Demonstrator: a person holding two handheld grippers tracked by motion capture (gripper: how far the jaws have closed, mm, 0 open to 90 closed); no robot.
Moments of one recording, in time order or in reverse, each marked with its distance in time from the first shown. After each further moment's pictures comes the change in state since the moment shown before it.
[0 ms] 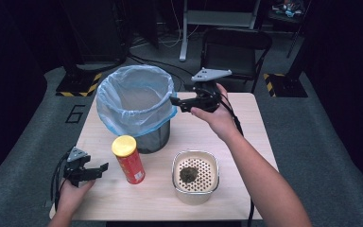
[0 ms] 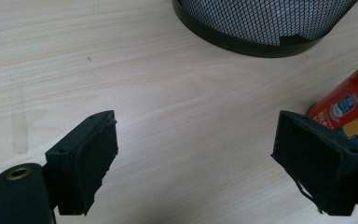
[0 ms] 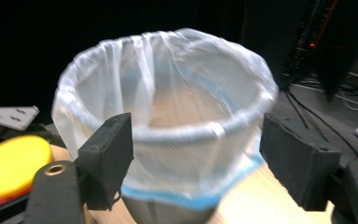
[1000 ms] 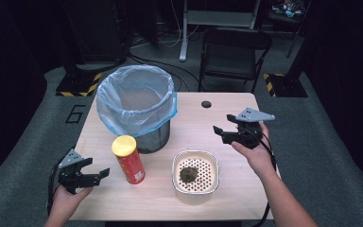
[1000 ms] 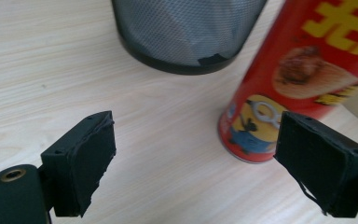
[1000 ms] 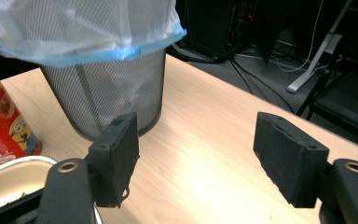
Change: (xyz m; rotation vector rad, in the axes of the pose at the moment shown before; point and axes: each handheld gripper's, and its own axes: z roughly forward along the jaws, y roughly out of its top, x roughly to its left) left arm -0.028 0.010 -0.045 -0.048 -0.162 0.053; right arm -0.024 -0.122 -0.081 0.041 -0.204 0.038
